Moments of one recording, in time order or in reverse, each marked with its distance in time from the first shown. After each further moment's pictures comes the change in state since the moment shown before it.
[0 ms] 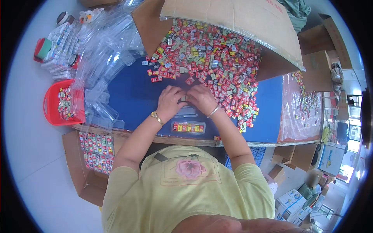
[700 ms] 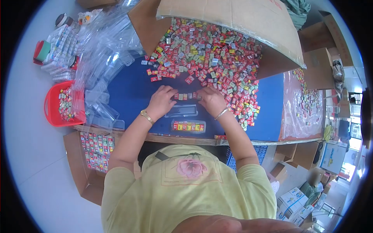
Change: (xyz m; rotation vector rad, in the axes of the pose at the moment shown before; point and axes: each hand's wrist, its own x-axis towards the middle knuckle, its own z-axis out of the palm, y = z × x) left_hand -0.003 -0.017 -0.030 -0.024 -0.233 -0.052; right_hand -0.023 -0.005 -0.032 -0.244 -0.051 0.105
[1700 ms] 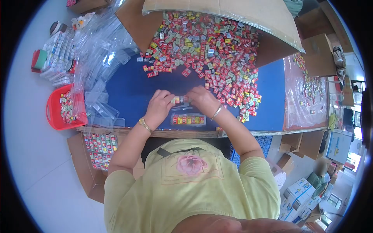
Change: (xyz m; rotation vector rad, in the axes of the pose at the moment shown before) left_hand -0.032 0.023 -0.002 0.005 0.083 0.068; right_hand -0.008 -0.025 0.014 0.221 -0.052 -0.161
